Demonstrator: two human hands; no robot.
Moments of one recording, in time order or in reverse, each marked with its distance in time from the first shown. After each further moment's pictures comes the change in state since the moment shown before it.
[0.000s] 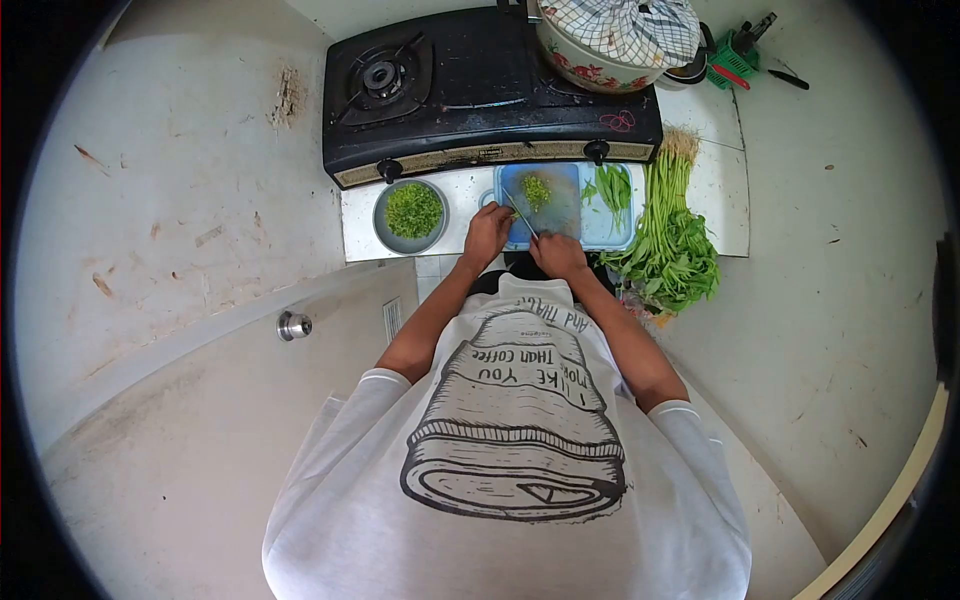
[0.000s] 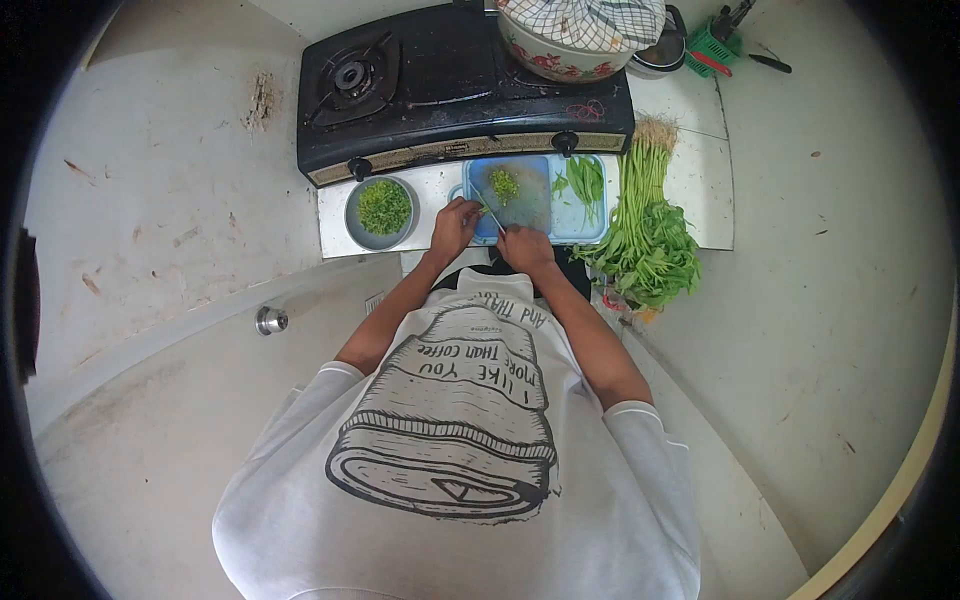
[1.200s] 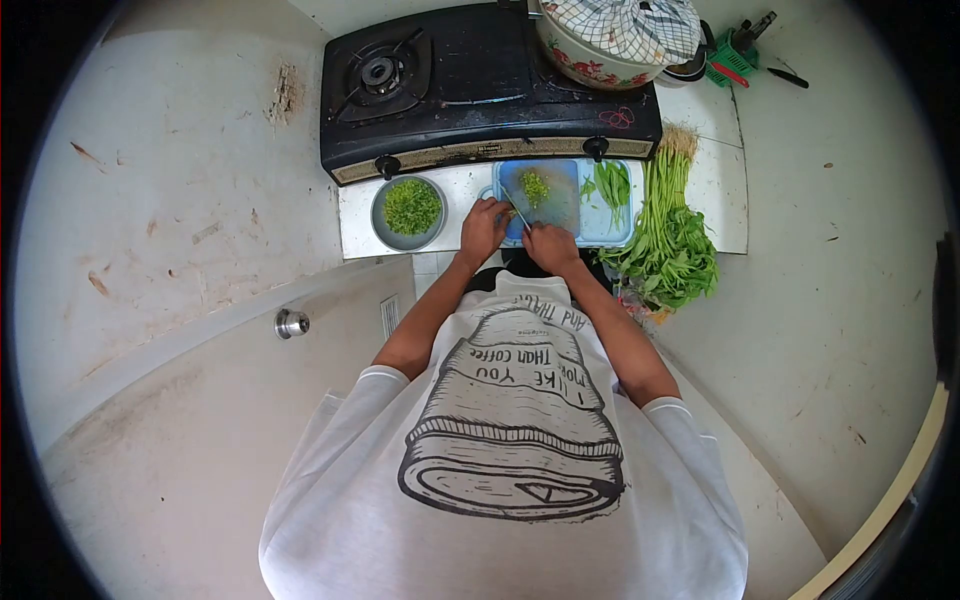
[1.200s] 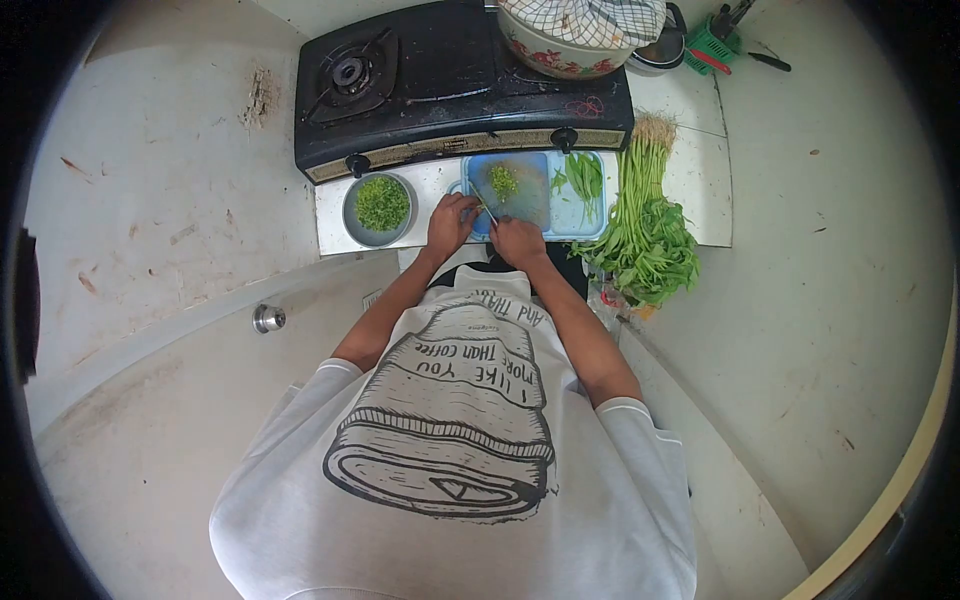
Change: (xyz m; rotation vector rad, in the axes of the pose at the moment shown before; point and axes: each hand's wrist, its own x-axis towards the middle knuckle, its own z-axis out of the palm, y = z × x) left_hand 0.000 -0.003 -0.003 0.159 0.028 0.080; right_hand 0.014 -0.007 0.007 0.037 0.020 0.009
